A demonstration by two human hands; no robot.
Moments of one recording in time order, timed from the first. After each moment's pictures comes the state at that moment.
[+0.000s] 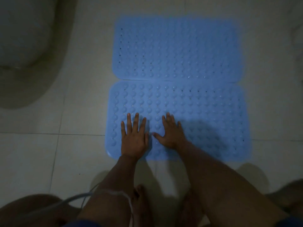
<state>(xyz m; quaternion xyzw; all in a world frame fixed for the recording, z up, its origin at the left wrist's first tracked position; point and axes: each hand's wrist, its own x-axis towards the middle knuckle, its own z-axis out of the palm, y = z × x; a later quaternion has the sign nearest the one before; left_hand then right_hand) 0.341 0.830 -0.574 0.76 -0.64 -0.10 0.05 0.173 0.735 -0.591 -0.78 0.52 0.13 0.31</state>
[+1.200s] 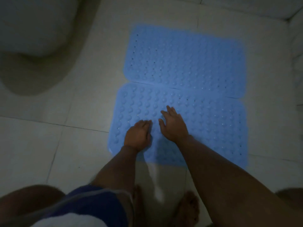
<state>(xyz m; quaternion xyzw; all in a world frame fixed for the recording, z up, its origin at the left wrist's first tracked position) 0.356 0.809 -0.569 0.74 -0.61 -0.24 0.12 0.205 0.701 -0.537 -0.83 0.50 0.01 0.25</state>
